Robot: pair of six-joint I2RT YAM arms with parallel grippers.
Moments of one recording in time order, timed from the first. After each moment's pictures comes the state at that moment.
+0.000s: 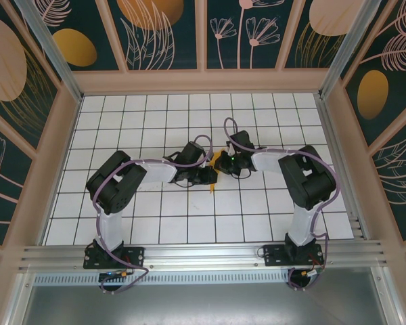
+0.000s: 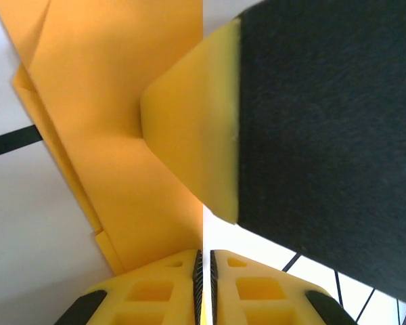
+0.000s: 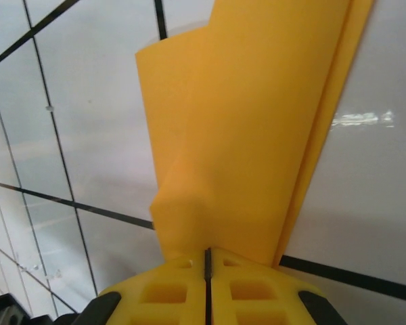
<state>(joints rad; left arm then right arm) -0.72 1.96 1.02 0.03 0.46 -0.66 0.51 1.86 0.96 -0.09 -0.42 0.78</state>
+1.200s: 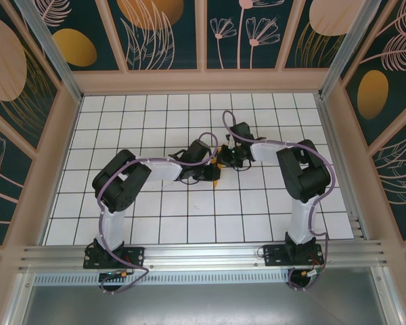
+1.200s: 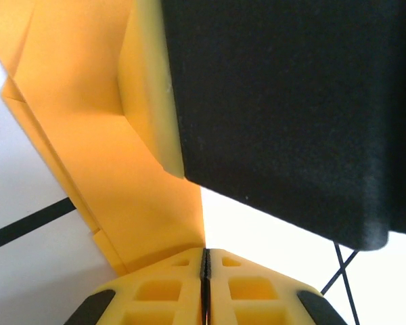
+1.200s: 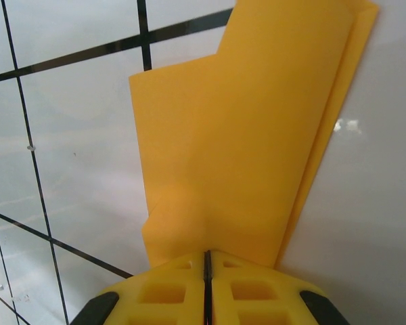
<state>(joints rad) -0.75 2.01 1.10 0.01 0.35 -0.62 0.45 1.95 1.12 -0.23 -0.40 0.62</state>
